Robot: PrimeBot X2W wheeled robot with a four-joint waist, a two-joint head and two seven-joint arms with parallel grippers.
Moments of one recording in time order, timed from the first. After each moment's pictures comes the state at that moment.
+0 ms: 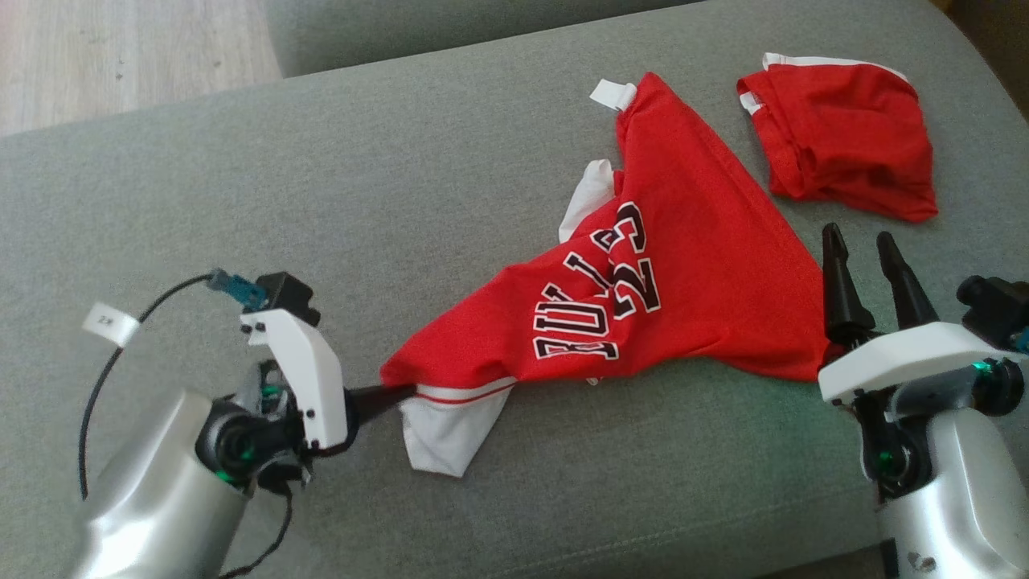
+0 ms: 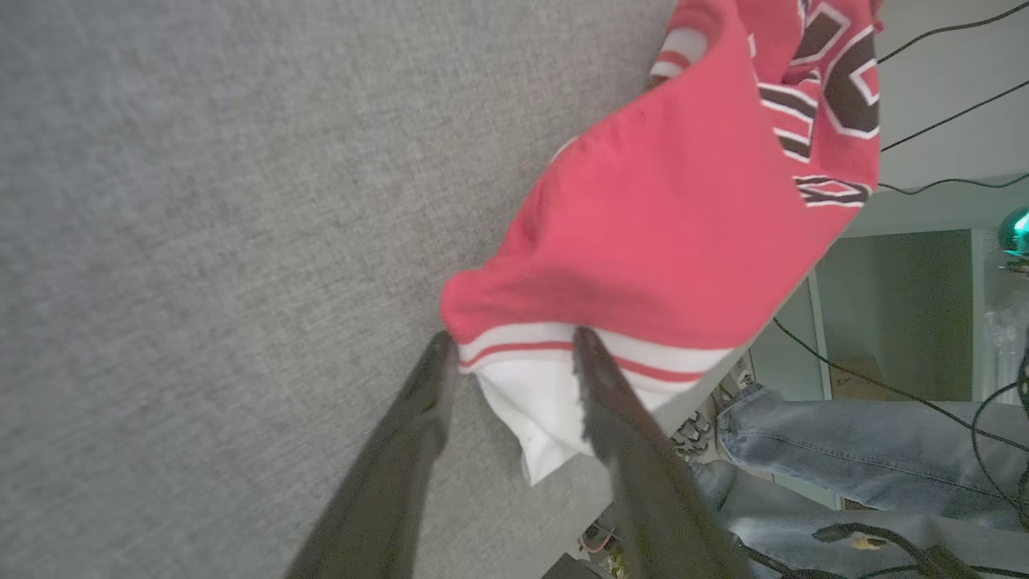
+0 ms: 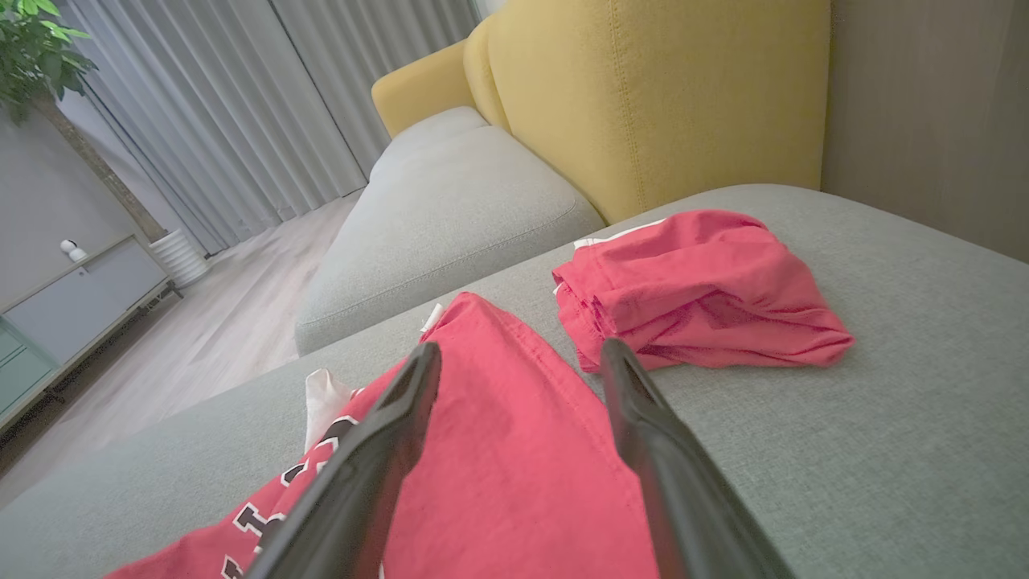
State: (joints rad) left arm -0.43 0.29 -0.48 0.48 -0.99 -0.12 0.78; right arm -0.24 -0.07 -0.06 0.28 0.39 0.13 0.03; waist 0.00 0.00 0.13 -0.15
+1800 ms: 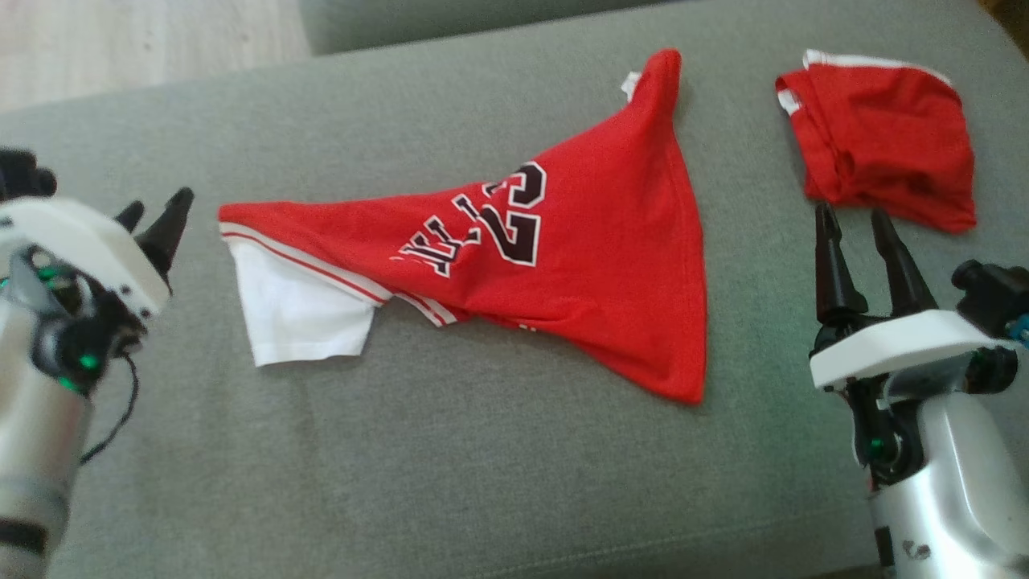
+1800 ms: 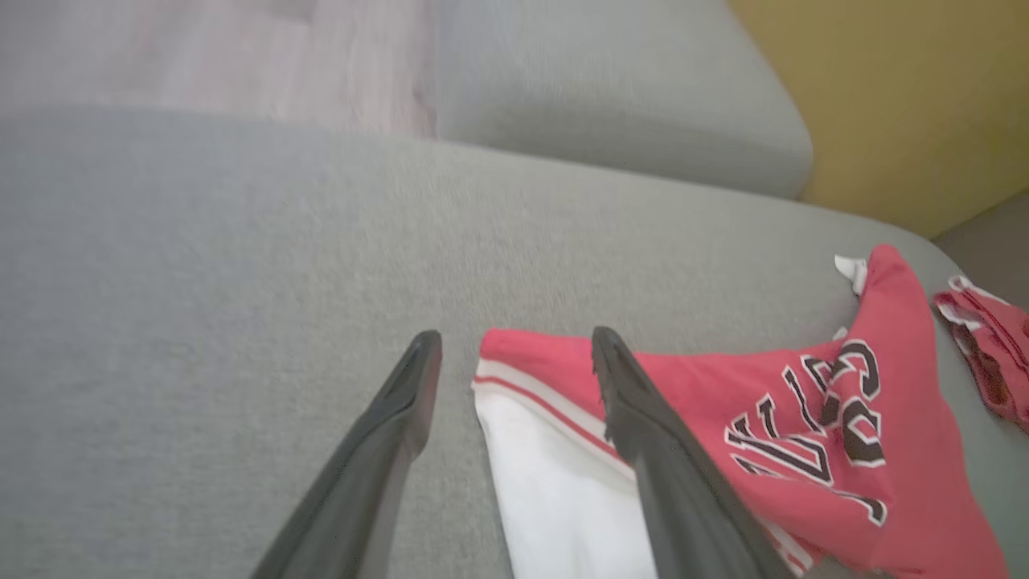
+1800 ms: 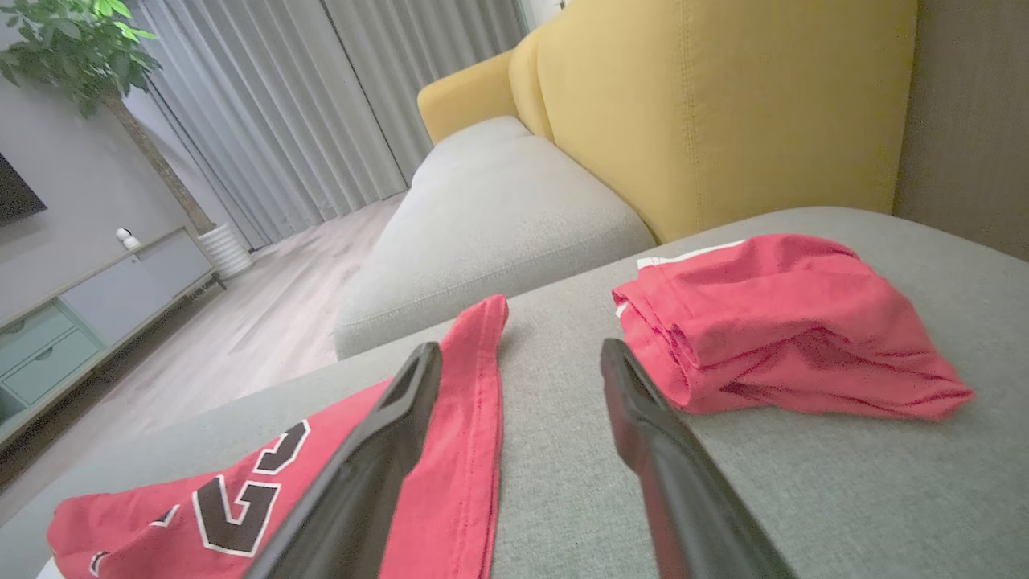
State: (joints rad) left arm -0.68 0.47 -0.44 0.74 -0.94 -0.10 0.27; right arm -0.27 -0.08 -0.01 0.29 0.40 0.13 -0.02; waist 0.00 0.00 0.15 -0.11
